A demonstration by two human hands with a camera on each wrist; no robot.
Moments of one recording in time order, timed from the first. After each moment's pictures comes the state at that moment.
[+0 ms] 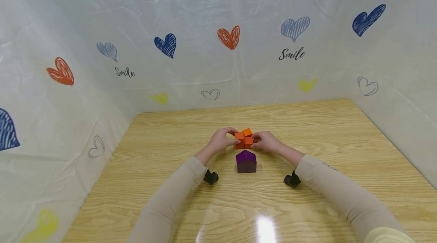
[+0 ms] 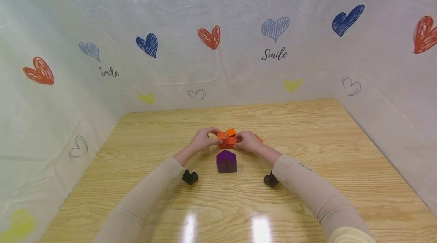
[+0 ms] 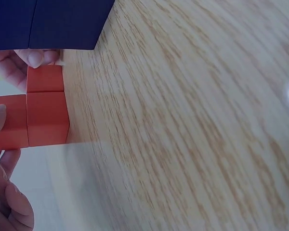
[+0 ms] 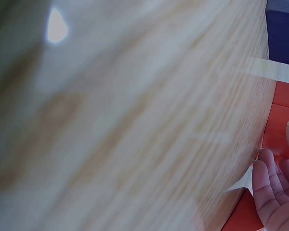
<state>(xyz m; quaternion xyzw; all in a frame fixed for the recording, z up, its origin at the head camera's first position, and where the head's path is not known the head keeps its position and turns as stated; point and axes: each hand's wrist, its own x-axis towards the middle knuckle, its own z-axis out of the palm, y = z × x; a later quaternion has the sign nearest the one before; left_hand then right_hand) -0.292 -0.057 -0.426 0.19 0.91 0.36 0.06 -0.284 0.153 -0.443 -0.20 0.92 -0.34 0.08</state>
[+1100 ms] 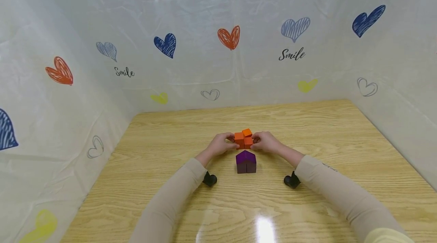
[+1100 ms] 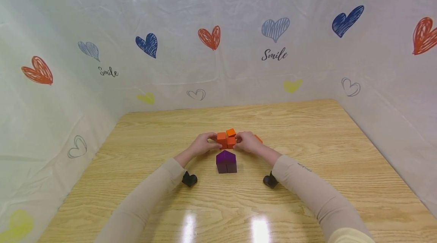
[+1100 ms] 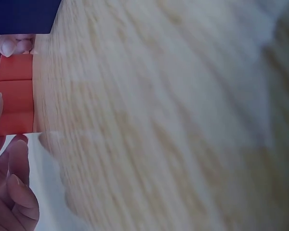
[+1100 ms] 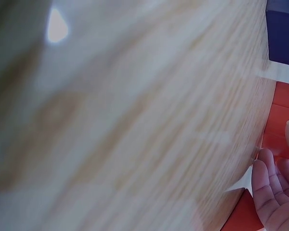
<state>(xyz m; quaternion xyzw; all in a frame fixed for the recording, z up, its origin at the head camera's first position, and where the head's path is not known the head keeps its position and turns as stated) -0.299 -0.063 -0.449 0.20 0.90 0.38 0.11 -0.281 0.151 -0.440 -0.20 0.92 -0.33 0.07</state>
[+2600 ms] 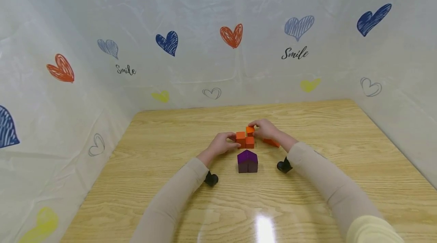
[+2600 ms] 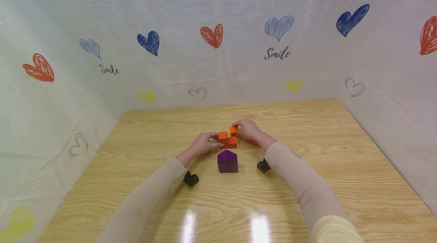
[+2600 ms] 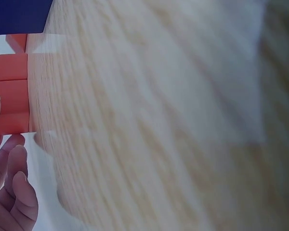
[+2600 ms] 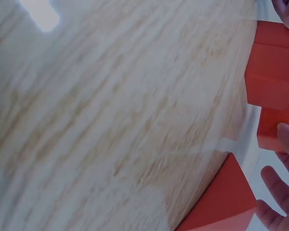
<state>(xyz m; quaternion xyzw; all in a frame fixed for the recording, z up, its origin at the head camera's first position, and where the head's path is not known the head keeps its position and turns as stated) -0.300 -0.063 -0.452 0.22 0.90 0.36 0.09 -0.321 0.148 -0.427 -0.21 0.93 -0.28 0.08</state>
